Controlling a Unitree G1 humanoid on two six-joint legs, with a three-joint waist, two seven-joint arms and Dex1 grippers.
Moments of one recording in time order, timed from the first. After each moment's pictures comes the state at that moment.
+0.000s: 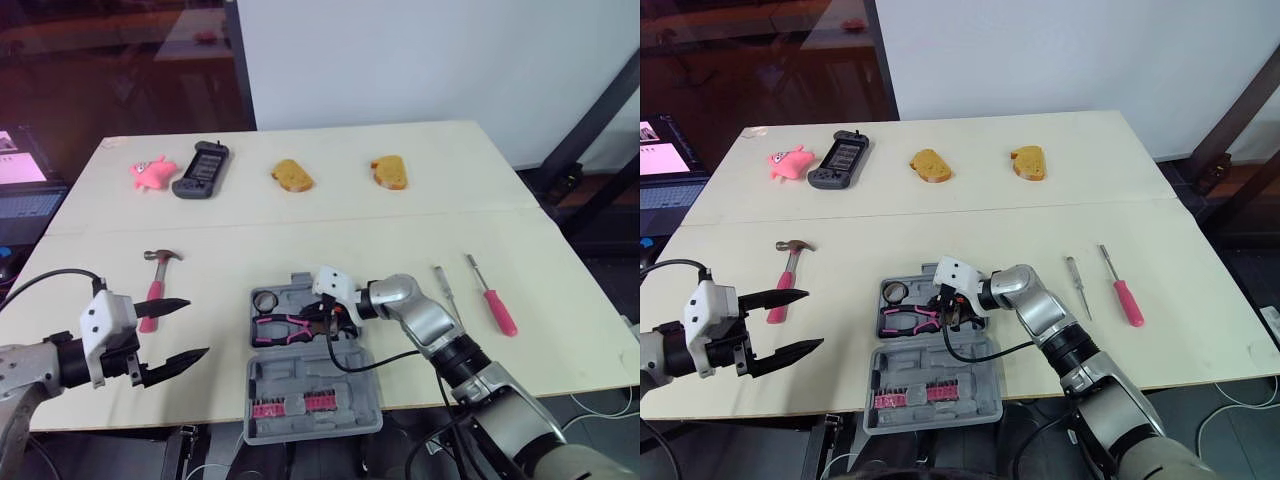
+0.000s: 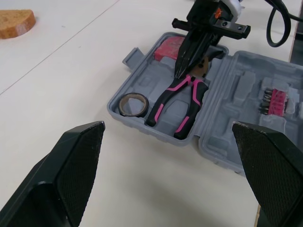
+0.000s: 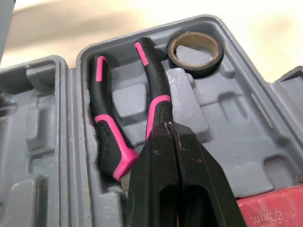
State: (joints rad) left arm 0.31 0.82 0.41 -0.33 -0.51 0.21 -1.15; right arm -0.57 -0.29 0.46 0.31 0.02 0.33 1.02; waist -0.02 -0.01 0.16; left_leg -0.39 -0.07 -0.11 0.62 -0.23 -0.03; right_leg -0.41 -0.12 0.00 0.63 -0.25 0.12
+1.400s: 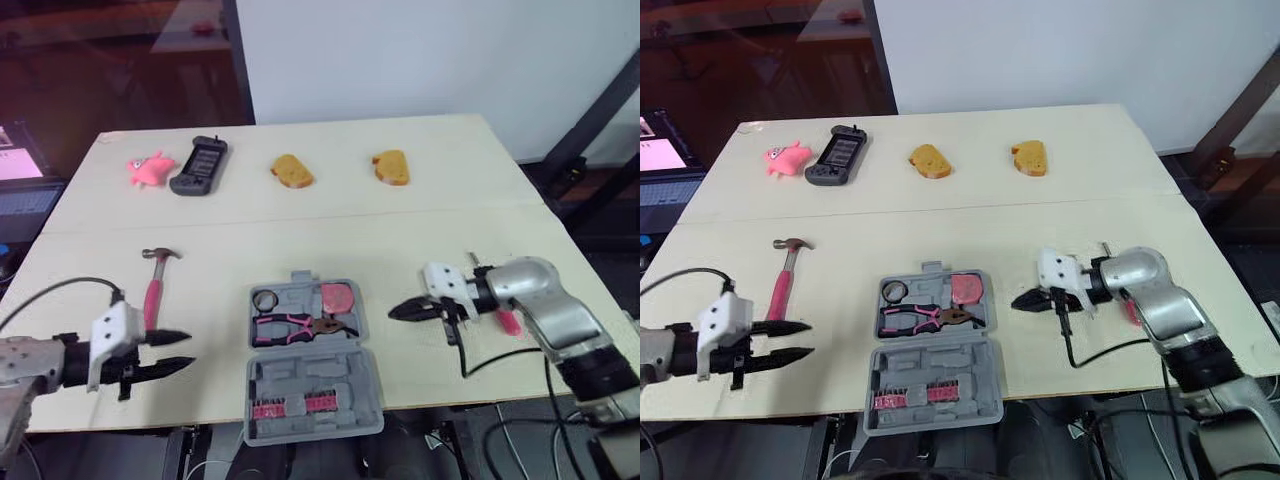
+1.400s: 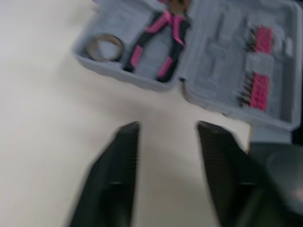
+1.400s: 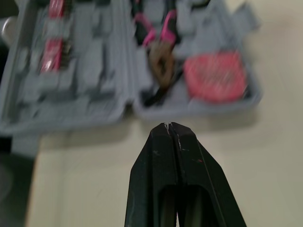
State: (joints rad) left arm 0.21 0.91 0.24 -0.08 -0.37 0.07 -1.31; right arm -0.37 -0.83 0.23 0.03 0.17 0.14 1.37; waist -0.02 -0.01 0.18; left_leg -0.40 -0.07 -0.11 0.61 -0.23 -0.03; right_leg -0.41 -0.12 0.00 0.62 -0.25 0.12
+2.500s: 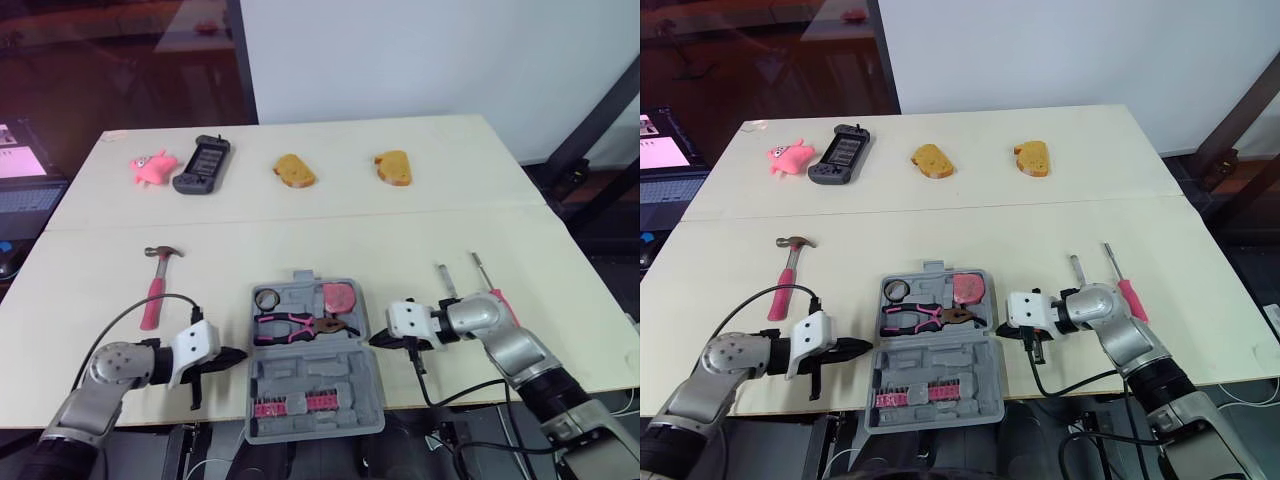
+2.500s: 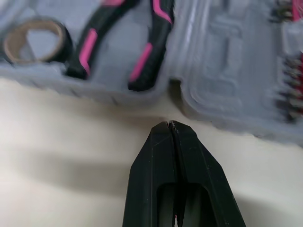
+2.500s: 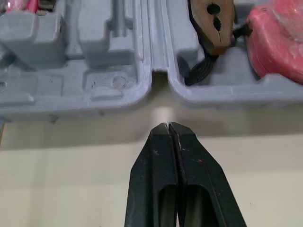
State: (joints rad) left arm 0.02 0.69 -0.10 0.10 -0.13 -0.11 -1.12; right arm -0.34 -0.64 0.37 0.19 -0.03 -0.03 1.22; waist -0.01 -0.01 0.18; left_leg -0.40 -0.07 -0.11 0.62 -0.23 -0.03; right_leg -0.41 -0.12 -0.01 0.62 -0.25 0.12
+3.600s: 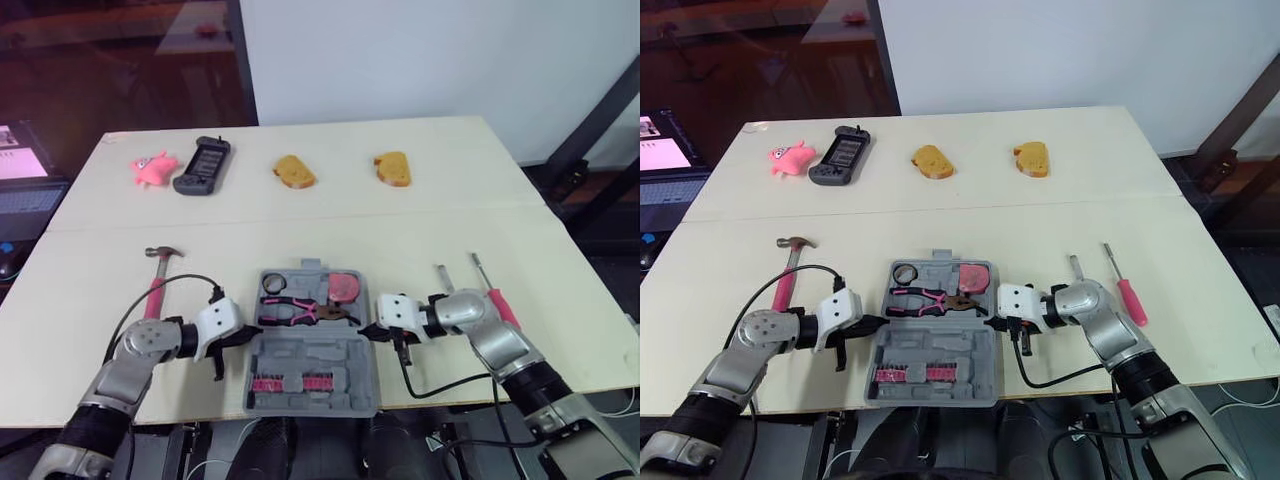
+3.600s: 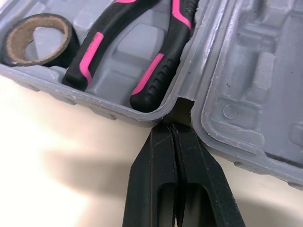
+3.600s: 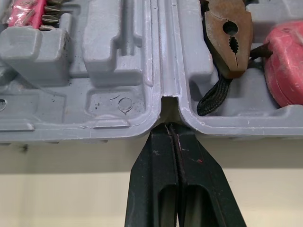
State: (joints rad) left arm -0.14 0.63 -0.14 0.18 -0.04 -0.02 -1.04; right arm -0.39 -0.58 0.36 0.23 -0.06 0.04 1.17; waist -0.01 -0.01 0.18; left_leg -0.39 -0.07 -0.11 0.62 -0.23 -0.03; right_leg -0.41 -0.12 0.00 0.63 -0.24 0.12
